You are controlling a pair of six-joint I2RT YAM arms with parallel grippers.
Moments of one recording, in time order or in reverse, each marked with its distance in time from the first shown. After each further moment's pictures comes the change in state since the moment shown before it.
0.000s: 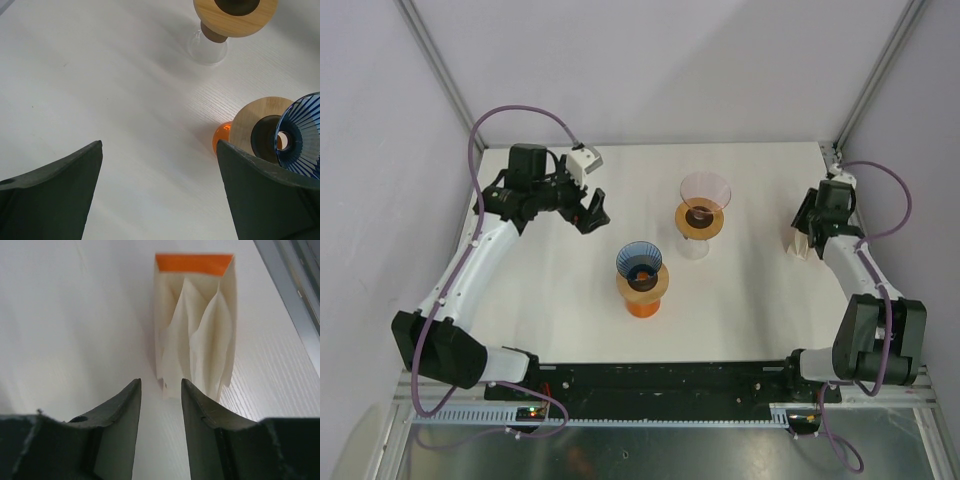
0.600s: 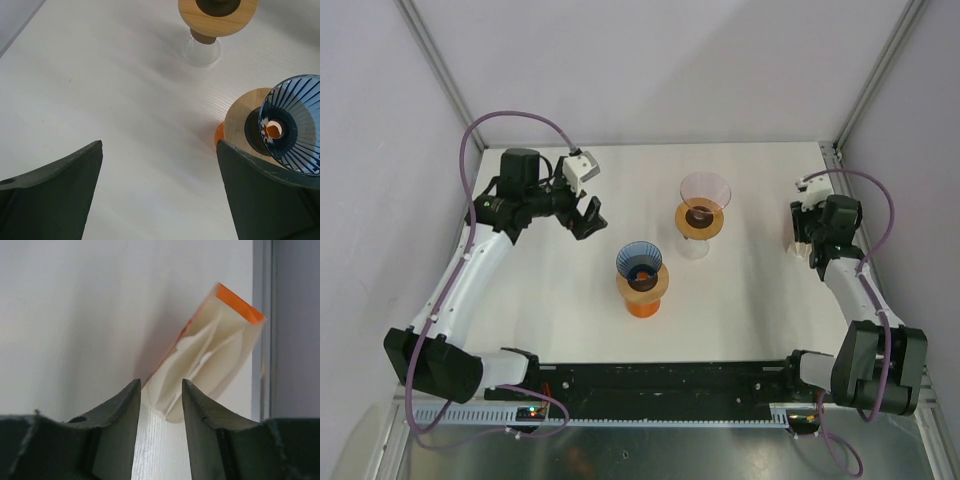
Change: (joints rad) left arm 0.005 -0.074 -0.031 0.006 0.043 0.074; right arm -0.033 -0.150 -0.185 0.178 -0.236 -0.570
